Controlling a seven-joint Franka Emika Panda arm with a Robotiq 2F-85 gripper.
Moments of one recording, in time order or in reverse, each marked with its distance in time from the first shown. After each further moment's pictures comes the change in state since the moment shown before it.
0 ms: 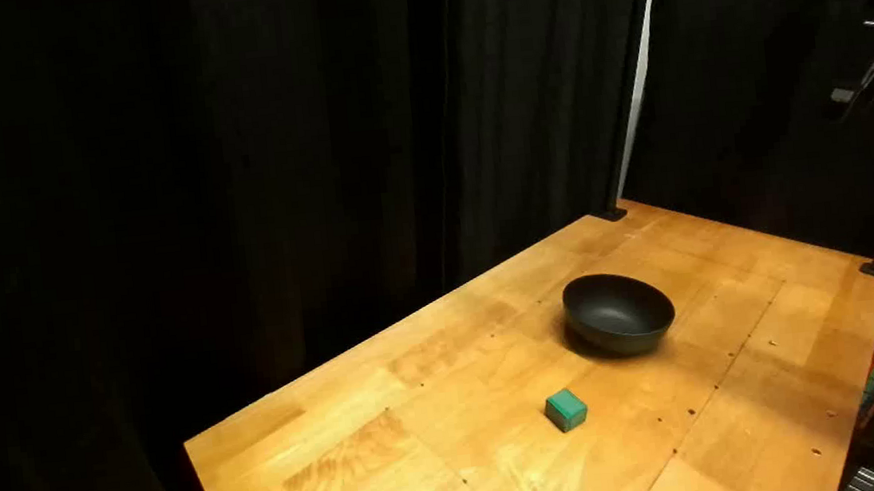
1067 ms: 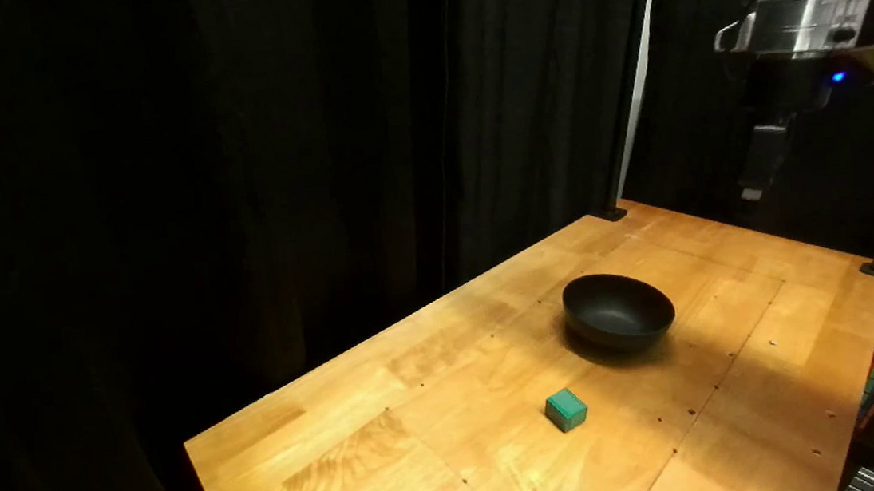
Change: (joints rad) arm 0.165 0.262 0.180 0.010 0.079 0.063 0.025
